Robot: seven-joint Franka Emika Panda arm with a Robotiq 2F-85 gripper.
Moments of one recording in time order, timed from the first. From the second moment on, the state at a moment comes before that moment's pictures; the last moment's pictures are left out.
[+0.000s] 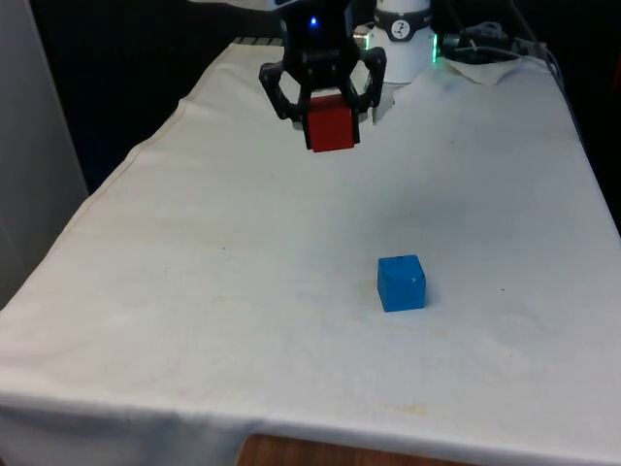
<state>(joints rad) 0.10 0.52 -0.26 -1.57 0.23 2.03 -0.40</state>
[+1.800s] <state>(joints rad) 0.14 0.73 -0.13 -1.23 0.10 1.97 -0.19</state>
